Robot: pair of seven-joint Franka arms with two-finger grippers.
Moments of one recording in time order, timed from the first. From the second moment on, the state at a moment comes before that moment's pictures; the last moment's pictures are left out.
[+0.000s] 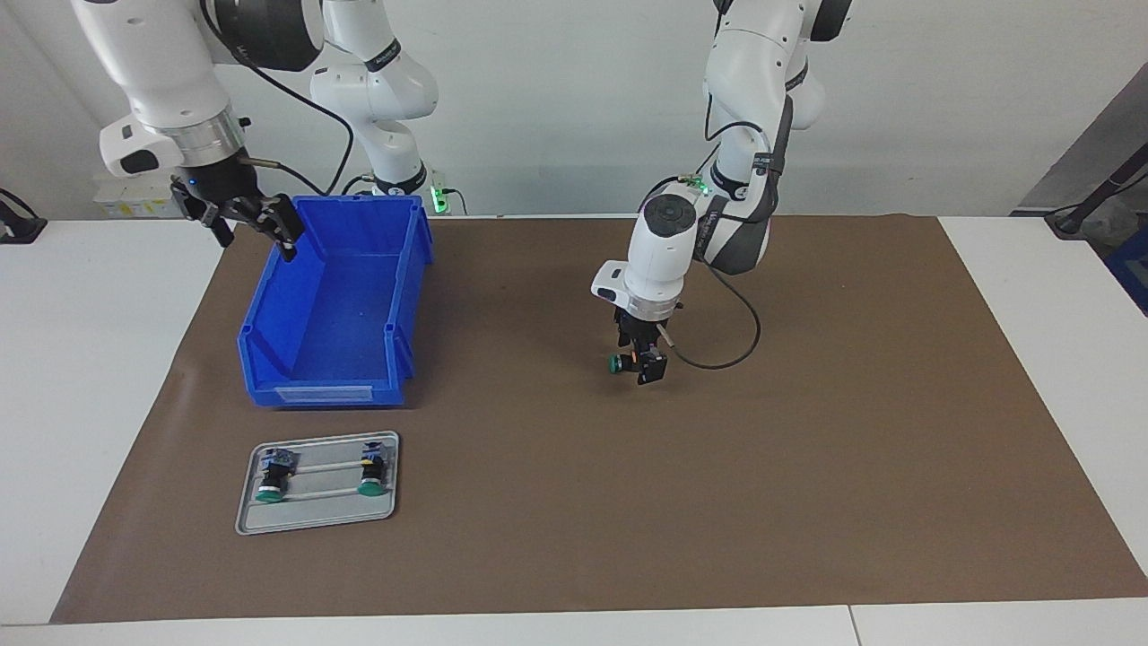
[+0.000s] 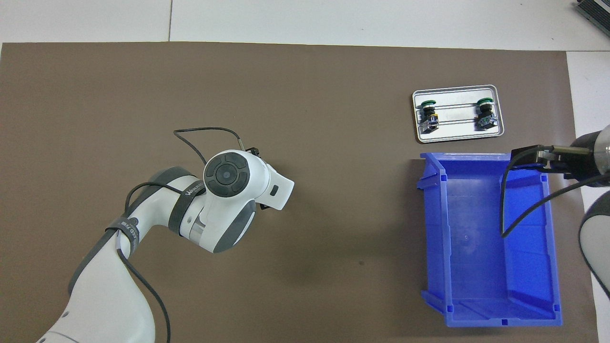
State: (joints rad) left arm -0.53 0.31 -0.05 -2.04 0.01 2.51 0.73; right arm 0.07 -0.13 -0.03 -1.81 -0.07 1.74 0.17
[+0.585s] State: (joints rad) left arm -0.53 0.31 -0.06 -2.09 0.00 2.60 0.74; right arm 0.06 -0.05 -0.04 -1.67 -0.07 1.64 0.08
